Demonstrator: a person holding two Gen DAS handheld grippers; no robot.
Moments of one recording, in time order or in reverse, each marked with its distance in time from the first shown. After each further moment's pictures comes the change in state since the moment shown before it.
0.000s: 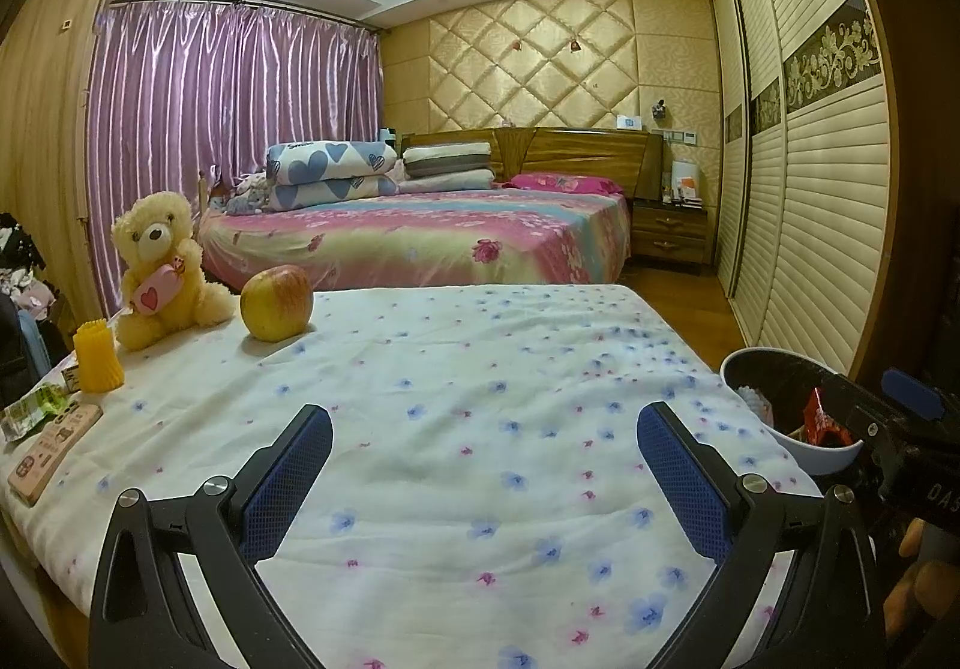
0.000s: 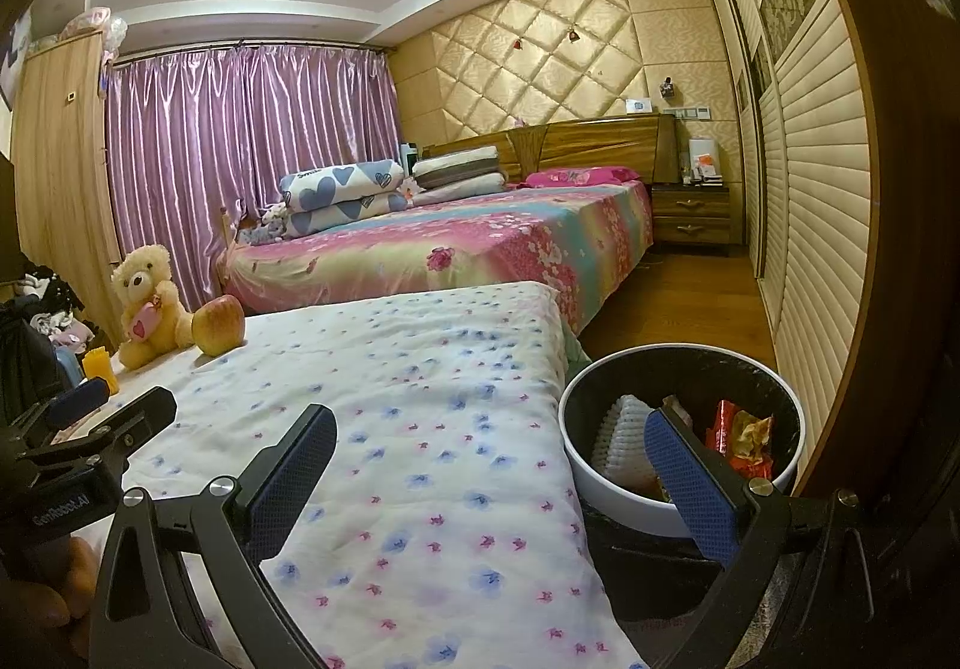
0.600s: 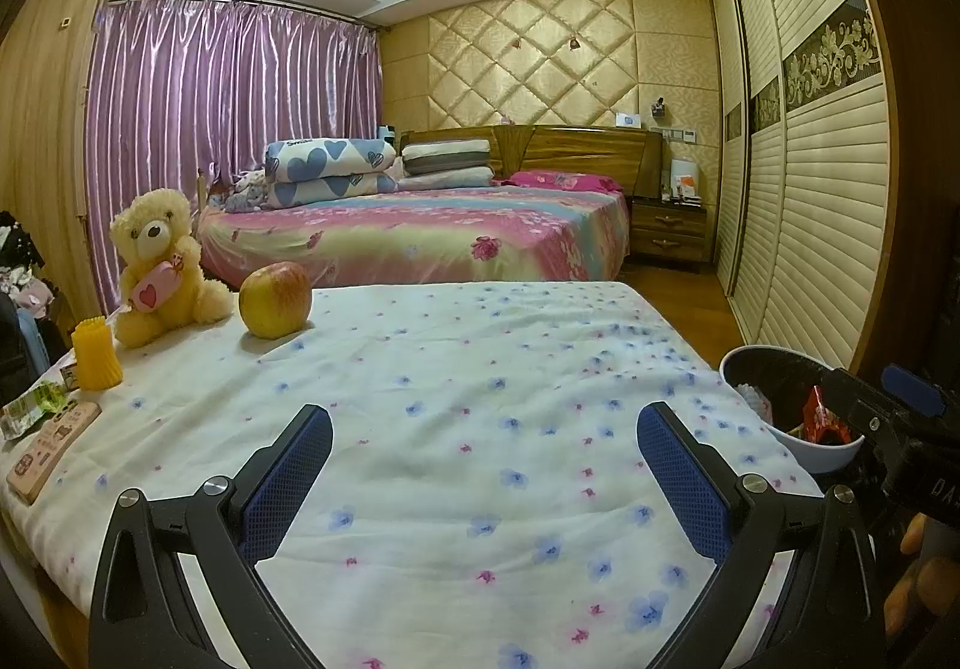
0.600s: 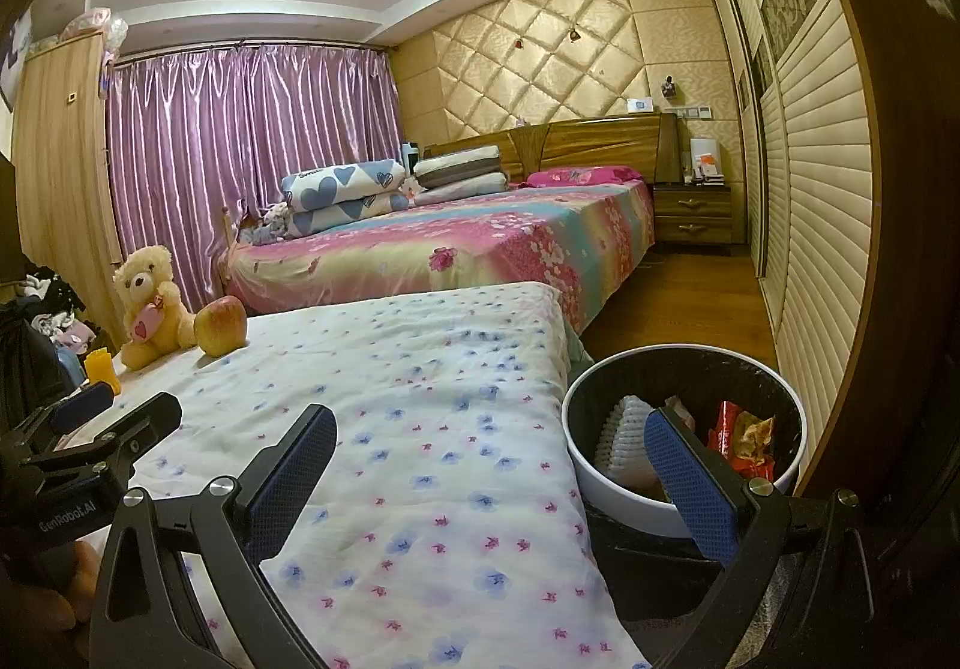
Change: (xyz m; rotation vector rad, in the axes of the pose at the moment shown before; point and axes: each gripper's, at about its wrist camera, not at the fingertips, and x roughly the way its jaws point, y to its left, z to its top) left arm 0.002 0.002 -0.001 -0.003 0.005 -0.004; right arm -0.001 0.005 0.001 0.000 0.000 0.001
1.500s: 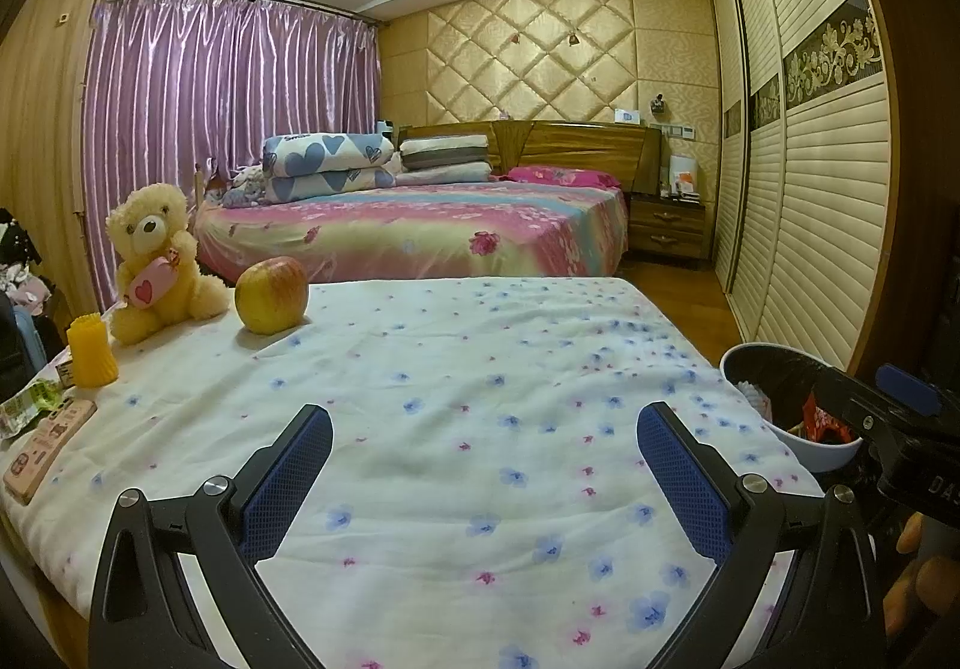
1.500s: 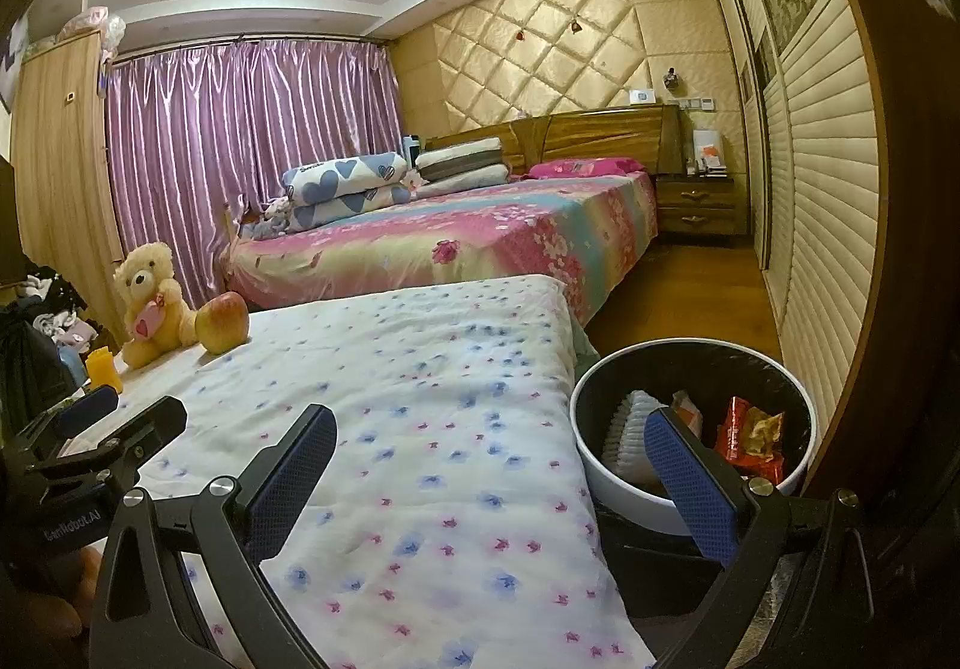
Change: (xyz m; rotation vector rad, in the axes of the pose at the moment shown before) left arm 0.004 0.002 -0.002 0.000 0.009 -0.009; right arm 0.005 0.005 -0.001 0.004 0.020 0.009
